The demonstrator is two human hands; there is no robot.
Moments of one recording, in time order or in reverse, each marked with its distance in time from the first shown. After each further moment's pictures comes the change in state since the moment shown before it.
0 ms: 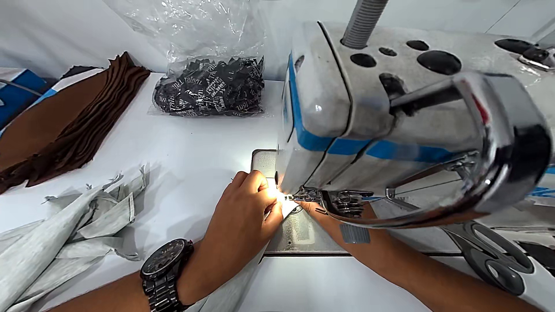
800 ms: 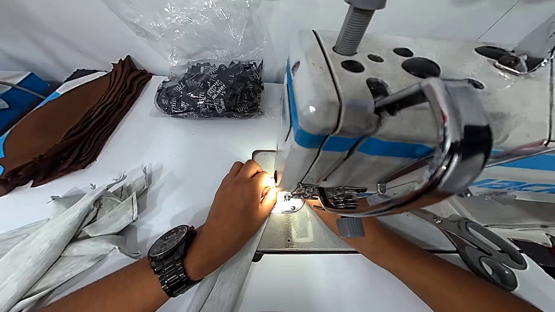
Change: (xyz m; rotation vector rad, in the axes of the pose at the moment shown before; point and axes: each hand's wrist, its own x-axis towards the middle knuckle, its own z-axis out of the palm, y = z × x) left_hand 0.013 -0.004 -0.006 0.017 0.039 -0.008; right_hand 0.007 -0.013 -0.010 -0.055 0.105 -0.041
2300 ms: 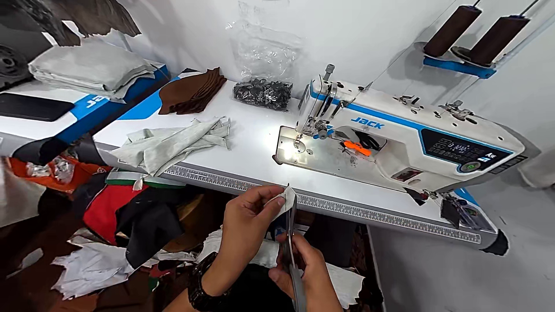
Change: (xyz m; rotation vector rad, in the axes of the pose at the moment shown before) left_hand -0.227 0.142 -0.102 -1.046 0.441 -0.383; right_hand -0.299 -0.098 -0.028 0.980 -0.209 -0.176
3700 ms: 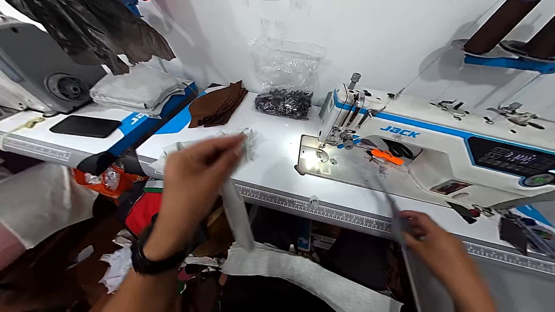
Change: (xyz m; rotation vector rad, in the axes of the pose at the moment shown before) left_hand 0.072 0.083 -0.095 0.535 0.073 0.294; right_hand 0.029 0.023 -0.187 -0.813 0.308 0.237
